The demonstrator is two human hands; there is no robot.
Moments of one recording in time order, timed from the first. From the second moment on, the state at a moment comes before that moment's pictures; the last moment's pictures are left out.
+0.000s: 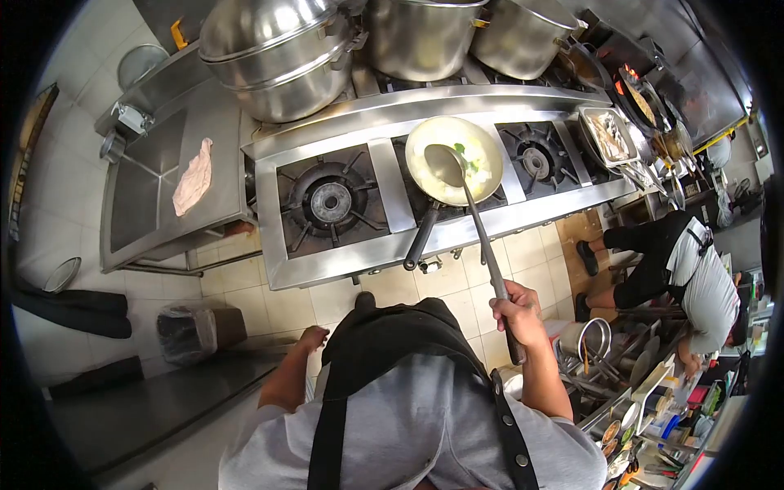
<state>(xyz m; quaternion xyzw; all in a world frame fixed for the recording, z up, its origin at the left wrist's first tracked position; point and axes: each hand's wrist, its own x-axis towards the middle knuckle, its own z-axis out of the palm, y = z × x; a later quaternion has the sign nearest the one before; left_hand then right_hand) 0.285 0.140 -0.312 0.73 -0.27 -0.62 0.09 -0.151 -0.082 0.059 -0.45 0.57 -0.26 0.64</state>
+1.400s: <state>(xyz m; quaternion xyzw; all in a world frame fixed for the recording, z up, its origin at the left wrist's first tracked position) 0.265 0.129 -0.295 0.77 -0.12 -0.59 0.19 -0.138 -0.160 -0.049 -0.65 0.65 -0.26 0.29</state>
